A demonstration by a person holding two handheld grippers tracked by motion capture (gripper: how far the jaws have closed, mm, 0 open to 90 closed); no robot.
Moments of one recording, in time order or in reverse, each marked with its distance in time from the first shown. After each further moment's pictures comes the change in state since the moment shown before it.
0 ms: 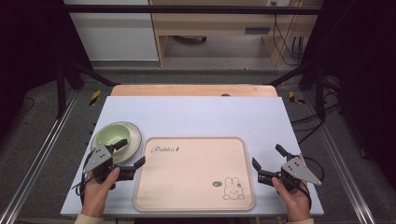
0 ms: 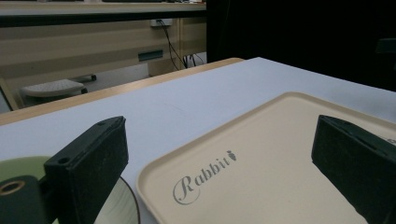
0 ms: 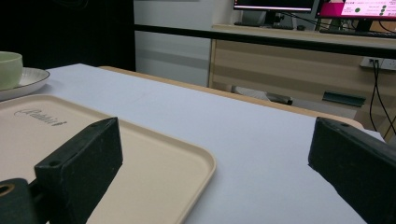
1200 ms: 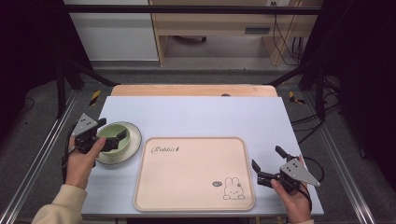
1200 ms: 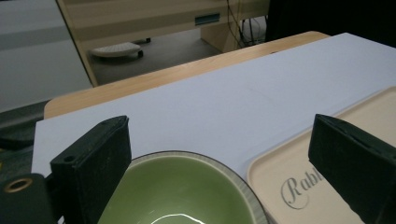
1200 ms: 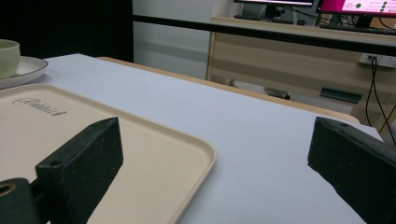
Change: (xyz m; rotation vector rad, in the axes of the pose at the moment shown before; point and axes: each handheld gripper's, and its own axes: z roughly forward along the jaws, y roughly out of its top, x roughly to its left) left arm 0.077 0.042 0.007 0.174 0.216 -0.038; right arm 0.004 0.000 -0.003 0.031 -0.007 -0.020
